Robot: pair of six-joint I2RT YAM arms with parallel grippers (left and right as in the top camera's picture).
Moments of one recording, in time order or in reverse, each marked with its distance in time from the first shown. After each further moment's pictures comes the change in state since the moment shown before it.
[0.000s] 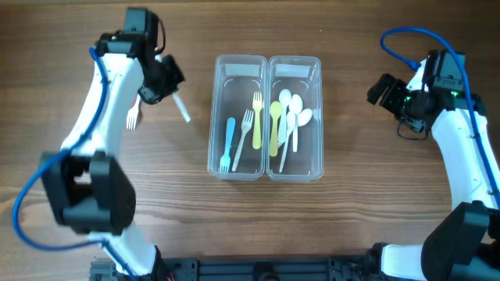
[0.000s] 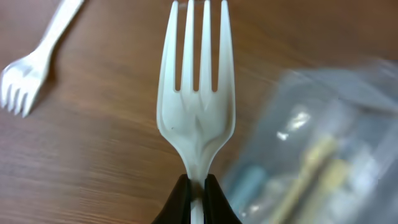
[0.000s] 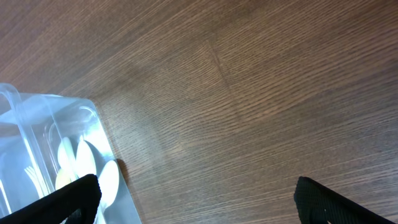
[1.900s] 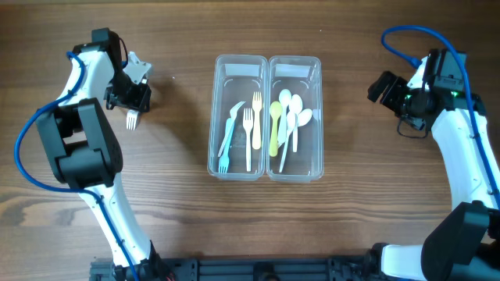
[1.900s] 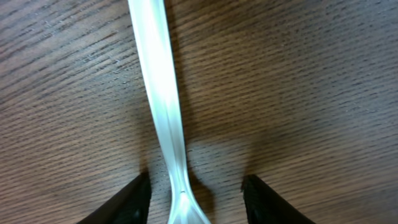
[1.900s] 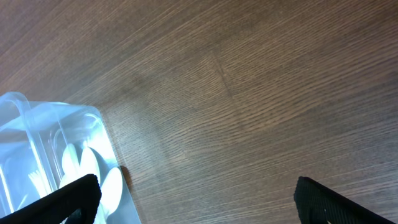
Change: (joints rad) left arm 0.269 0.386 0.080 0.051 -0.063 1.004; right arm 0.000 0.000 0.000 0.030 0.000 0.000
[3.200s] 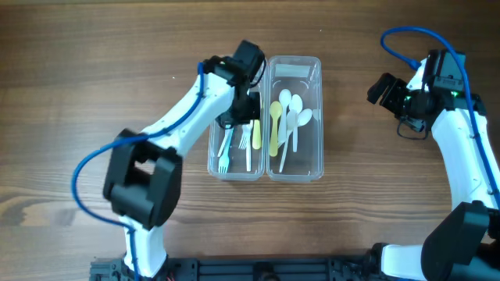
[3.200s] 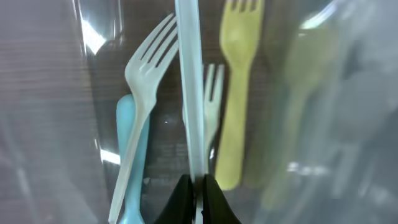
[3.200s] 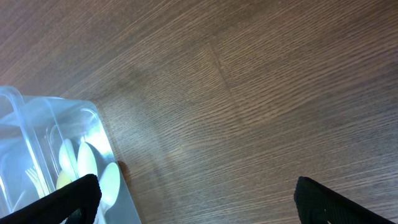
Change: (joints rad) left arm -0.689 -0.247 -0.135 0.013 0.025 -0.996; right arm 0.000 0.000 0.000 -0.022 0.000 0.000
